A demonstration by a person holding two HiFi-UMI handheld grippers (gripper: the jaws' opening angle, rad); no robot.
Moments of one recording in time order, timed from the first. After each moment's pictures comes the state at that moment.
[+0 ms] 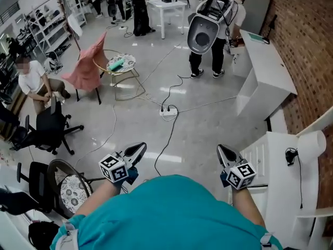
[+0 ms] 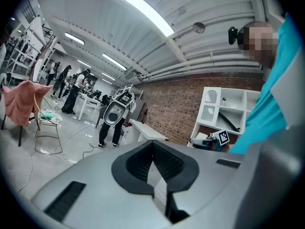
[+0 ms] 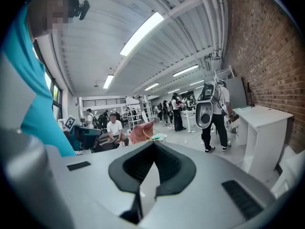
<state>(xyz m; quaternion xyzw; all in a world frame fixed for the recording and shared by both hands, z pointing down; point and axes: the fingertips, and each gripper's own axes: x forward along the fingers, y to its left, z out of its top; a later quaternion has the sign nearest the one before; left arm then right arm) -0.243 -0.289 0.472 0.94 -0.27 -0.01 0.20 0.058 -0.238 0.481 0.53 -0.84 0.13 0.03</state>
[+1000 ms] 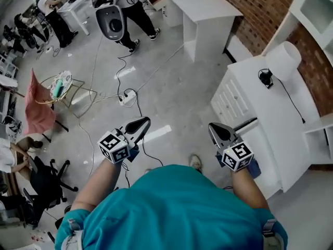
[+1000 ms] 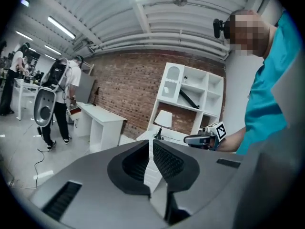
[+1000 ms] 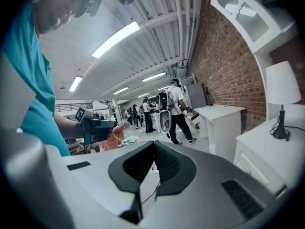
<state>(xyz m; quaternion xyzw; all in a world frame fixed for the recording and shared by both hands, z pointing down) -0.029 -0.291 0.474 0.99 0.03 0.10 0.13 0.131 -0.132 0.518 0.69 -0.71 0.17 0.00</state>
